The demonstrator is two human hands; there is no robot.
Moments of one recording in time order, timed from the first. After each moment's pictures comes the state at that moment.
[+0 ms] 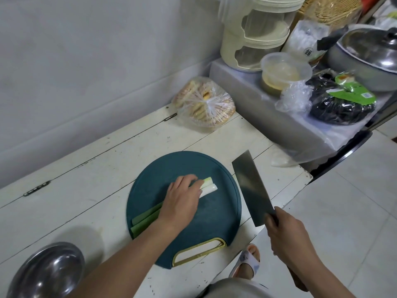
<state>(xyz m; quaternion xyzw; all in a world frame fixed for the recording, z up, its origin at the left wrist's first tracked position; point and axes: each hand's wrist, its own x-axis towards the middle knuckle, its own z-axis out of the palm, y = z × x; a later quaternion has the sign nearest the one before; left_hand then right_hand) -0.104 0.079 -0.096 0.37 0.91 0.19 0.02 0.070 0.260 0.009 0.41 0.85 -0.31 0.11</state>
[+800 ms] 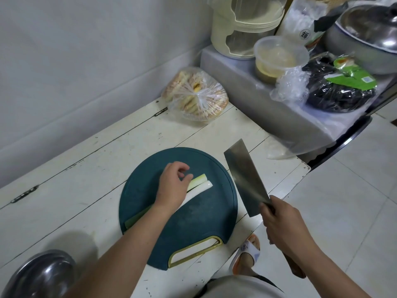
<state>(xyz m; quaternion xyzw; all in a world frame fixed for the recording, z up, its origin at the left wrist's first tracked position) -0.134 0.102 -0.083 0.12 0.87 0.44 0.15 0.059 0.278 0.004 0.39 0.84 -0.36 0.11</state>
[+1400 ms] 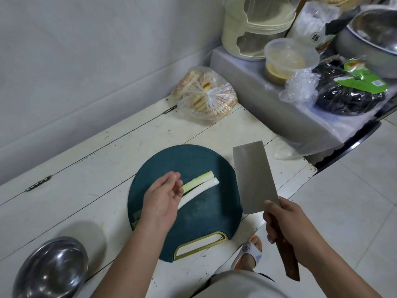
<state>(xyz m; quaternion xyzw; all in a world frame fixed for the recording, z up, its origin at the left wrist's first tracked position) -0.101 0.062 -0.045 -0.27 0.48 0.80 0.24 0.065 0.279 0.007 0.44 0.65 -0.61 0.10</state>
